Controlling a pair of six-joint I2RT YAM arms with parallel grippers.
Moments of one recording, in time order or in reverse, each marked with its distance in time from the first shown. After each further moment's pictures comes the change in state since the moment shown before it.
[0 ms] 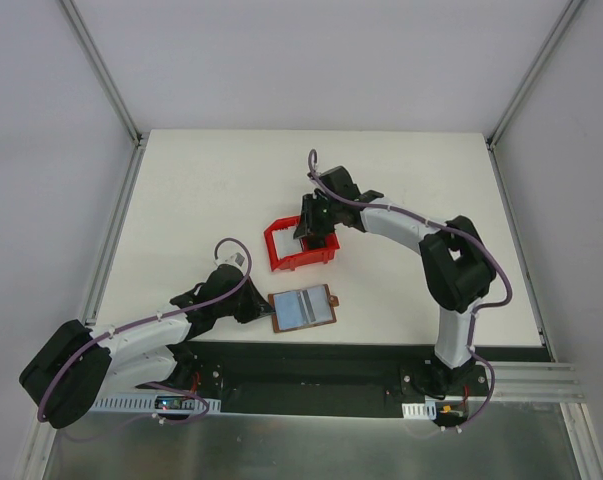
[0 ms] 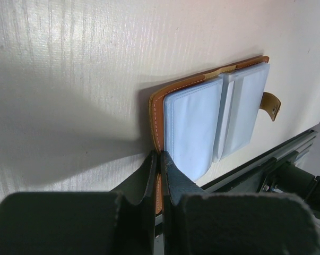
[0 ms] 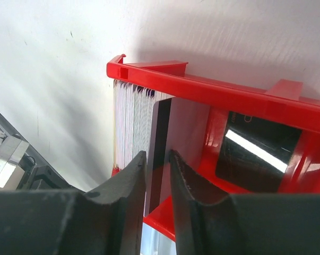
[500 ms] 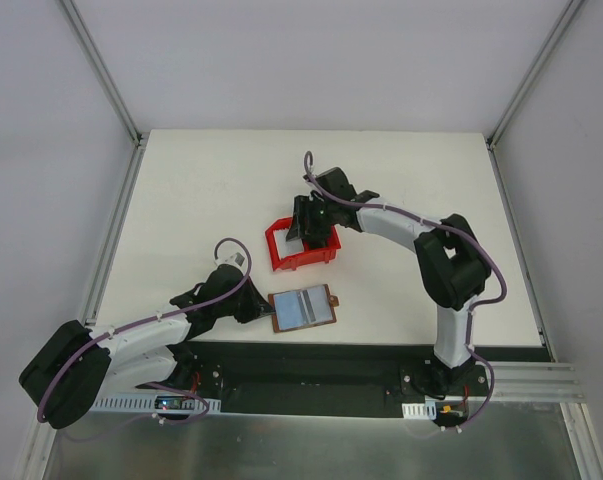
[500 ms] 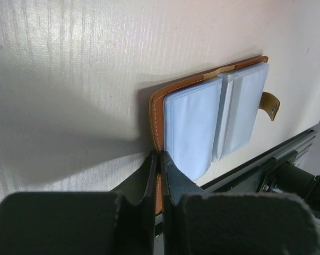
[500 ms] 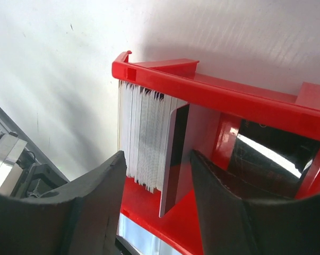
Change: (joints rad) left arm 0.000 -0.002 0.000 -0.001 0.000 0.000; right arm 0.010 0.032 0.018 -0.006 -0.019 -0.004
